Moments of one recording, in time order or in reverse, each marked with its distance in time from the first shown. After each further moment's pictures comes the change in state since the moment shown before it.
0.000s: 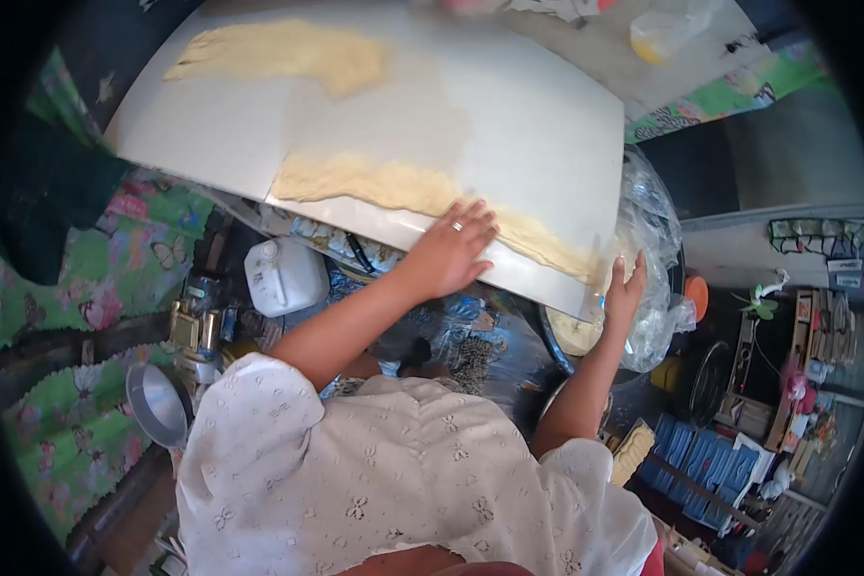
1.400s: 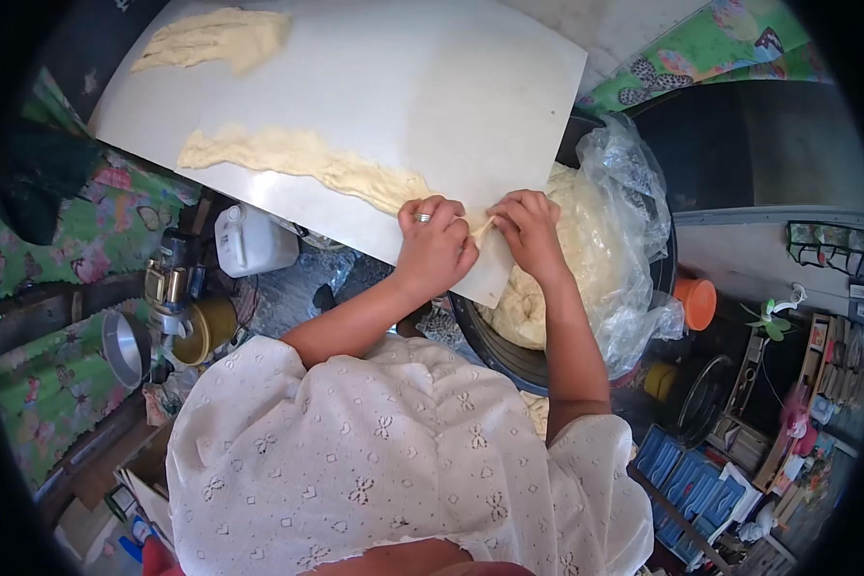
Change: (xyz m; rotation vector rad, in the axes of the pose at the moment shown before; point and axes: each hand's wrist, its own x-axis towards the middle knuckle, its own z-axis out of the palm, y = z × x) left_hand 0.086 0.134 0.091 -0.050 0.386 -0.262; right_hand 0.056 0.006 0.015 0.109 -0.612 -0.778
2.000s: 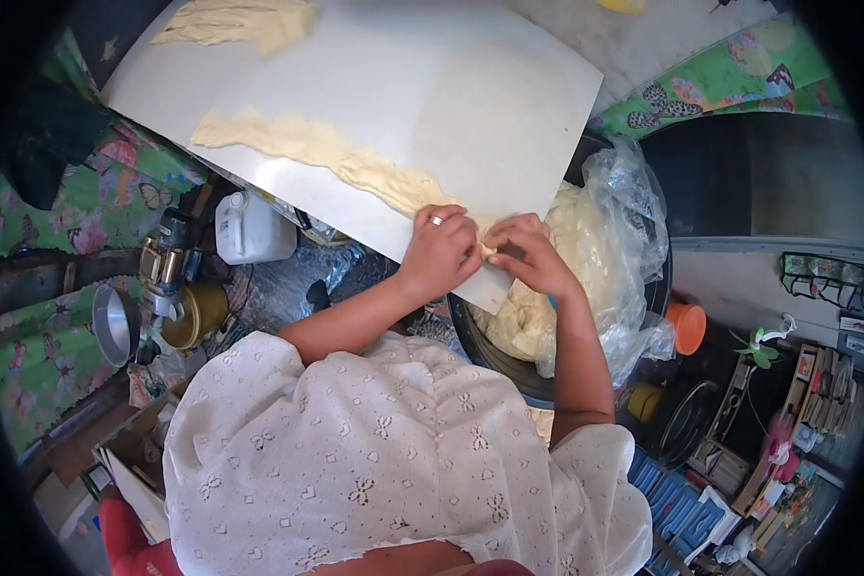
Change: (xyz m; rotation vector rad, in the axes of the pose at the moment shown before) left_hand -0.010 -0.010 0.006 -0.103 0.023 0.000; right_hand -0.003 0.008 -0.013 0.306 -0.351 -0.059
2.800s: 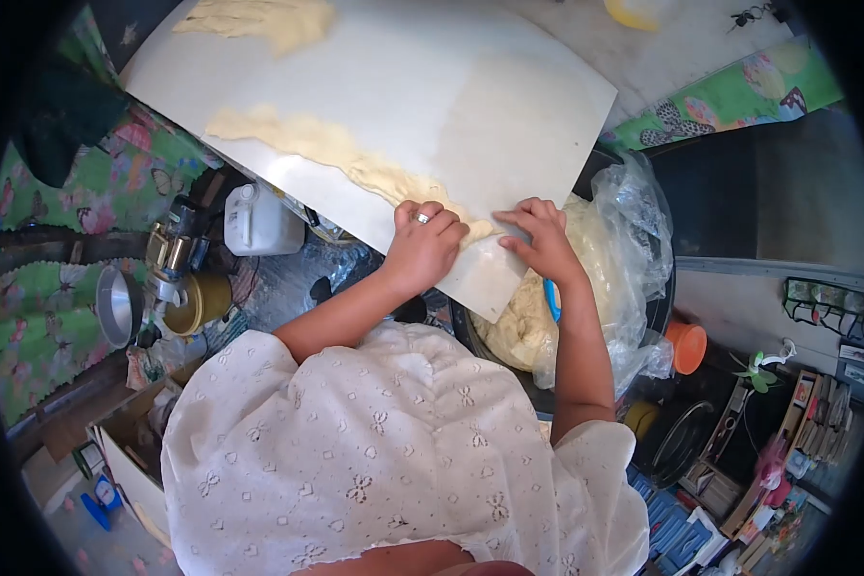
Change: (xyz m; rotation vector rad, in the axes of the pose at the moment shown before) left_hand 0.001 -0.012 -0.021 0.271 -0.126 0.002; right_hand 0.029 0.010 -0.010 -0.187 0.140 0.015
